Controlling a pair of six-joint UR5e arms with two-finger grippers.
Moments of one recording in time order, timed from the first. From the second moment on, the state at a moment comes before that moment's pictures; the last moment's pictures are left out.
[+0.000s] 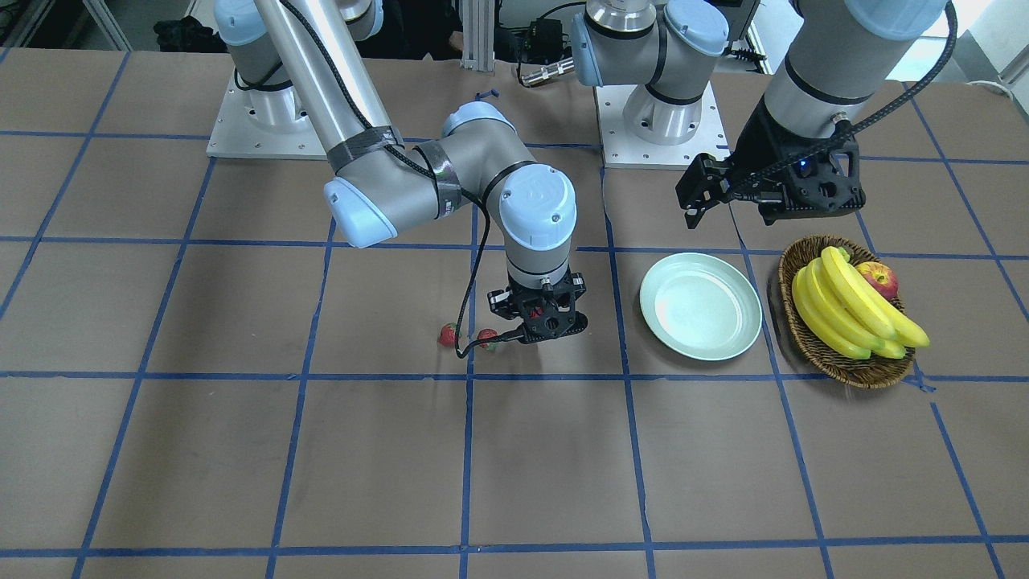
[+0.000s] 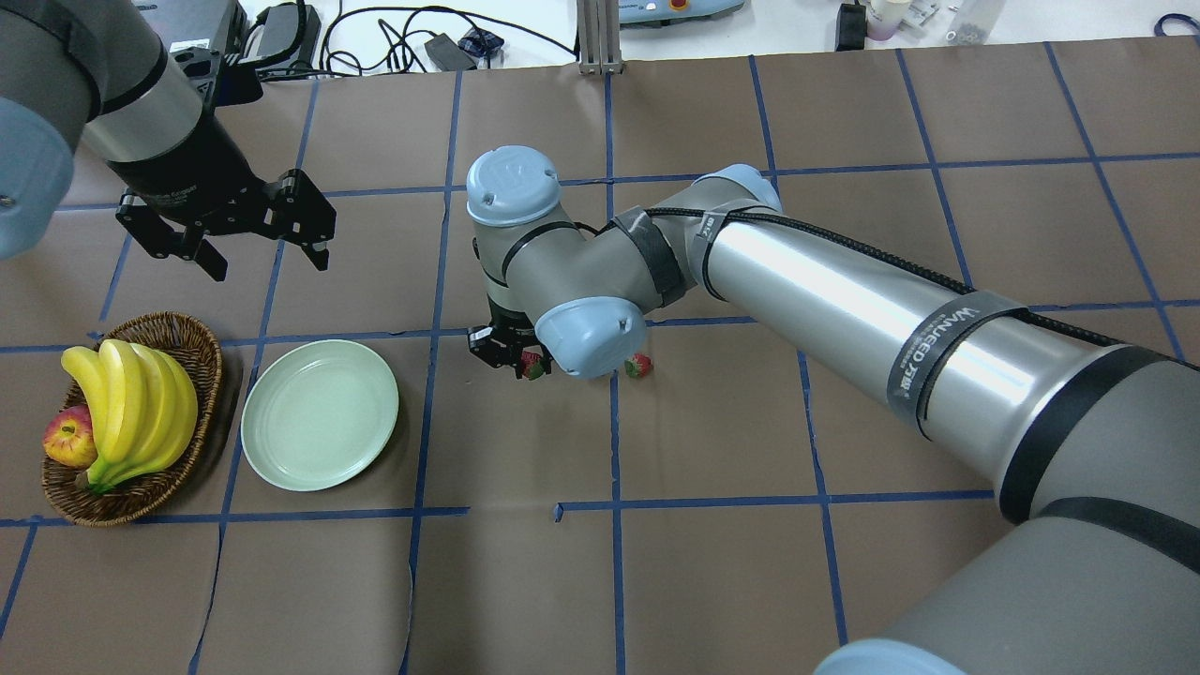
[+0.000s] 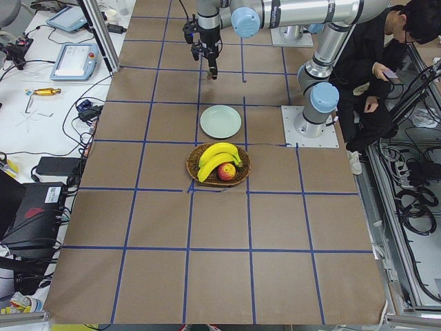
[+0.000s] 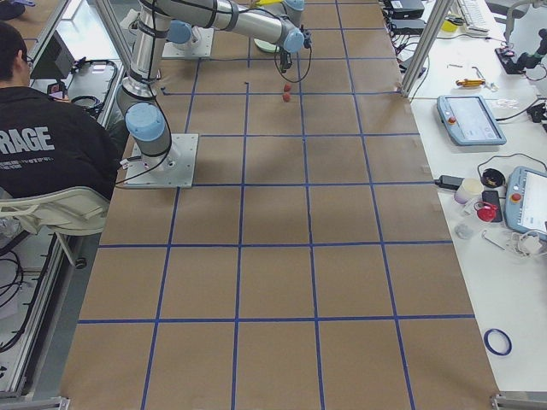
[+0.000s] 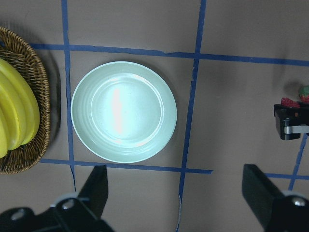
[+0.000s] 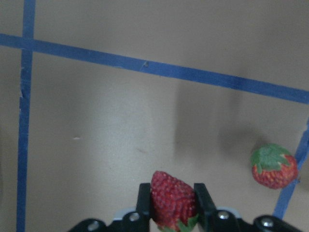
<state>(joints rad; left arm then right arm) -1.47 -1.55 -1.66 -1.56 1.59 0.02 2.10 -1.02 1.57 -2.08 -1.44 0.33</state>
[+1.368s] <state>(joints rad) -1.46 -1.55 -1.66 -1.56 1.59 0.02 2.02 -1.13 1.57 -2.04 -1.47 0.29</state>
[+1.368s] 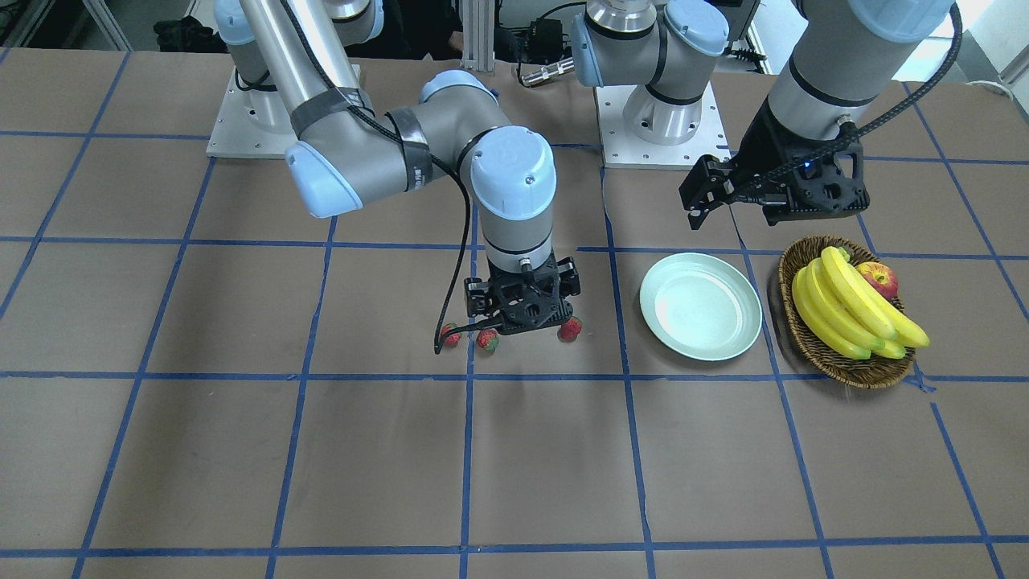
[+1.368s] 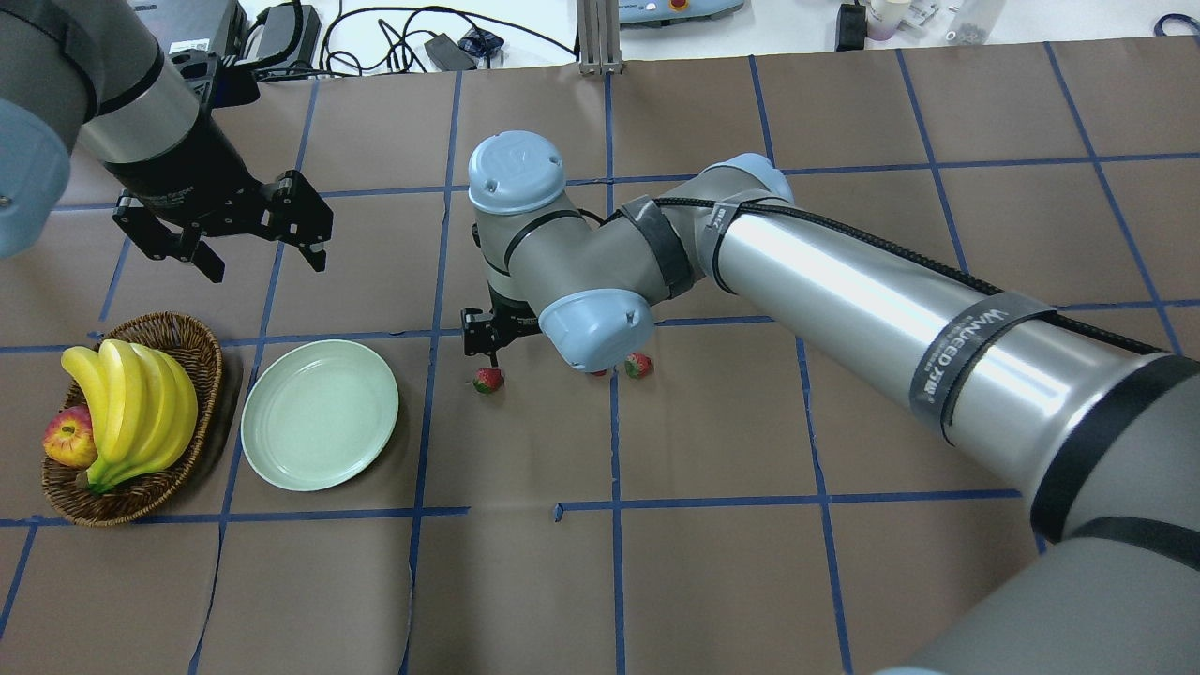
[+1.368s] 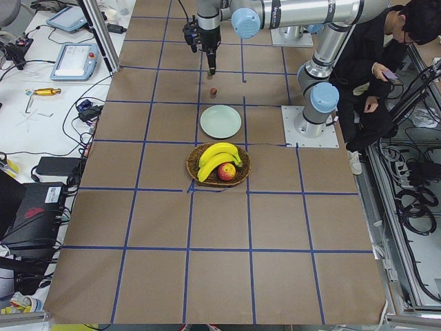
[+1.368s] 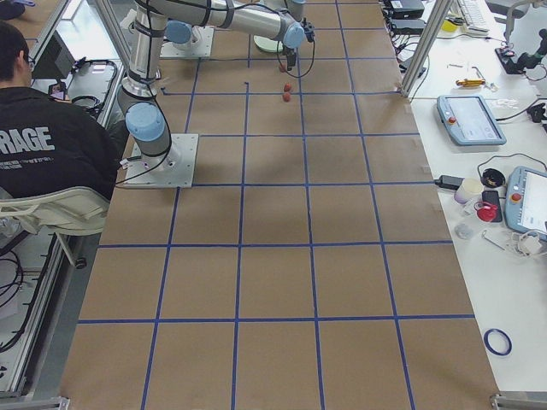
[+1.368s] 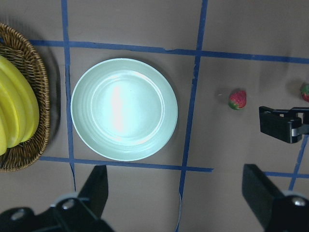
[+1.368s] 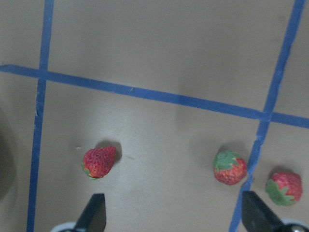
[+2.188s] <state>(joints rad) -1.47 -1.55 -1.66 -1.56 1.59 0.02 1.84 -1.17 1.69 -1.97 -1.48 0.01</state>
